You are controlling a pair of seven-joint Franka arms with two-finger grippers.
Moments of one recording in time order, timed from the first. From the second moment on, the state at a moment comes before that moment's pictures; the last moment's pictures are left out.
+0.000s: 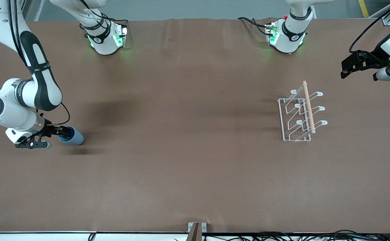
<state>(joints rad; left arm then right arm) 0.09 -0.05 -0.19 -1.56 0.00 1.49 0.01 -0.07 0.38 -0.10 -2.03 0.01 2.39 -0.19</state>
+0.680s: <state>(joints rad) 0.08 -0.02 -0.19 -1.51 0.00 1.49 0.01 -0.08 0.41 -0.10 -2.03 0.01 2.41 -0.19</state>
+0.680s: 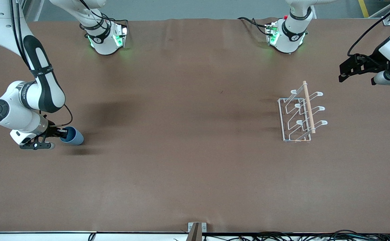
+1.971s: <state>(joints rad) -0.08 0.01 -0.33 -1.51 -0.14 1.56 0.02 -0.05 0.20 -0.03 -1.63 0.50 1.52 0.05</state>
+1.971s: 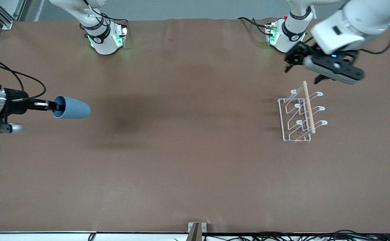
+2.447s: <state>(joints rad) -0.18 0.06 -0.47 -1.49 -0.20 1.69 0.05 0.00 0.20 0.20 -1.63 0.76 1.60 0.35</state>
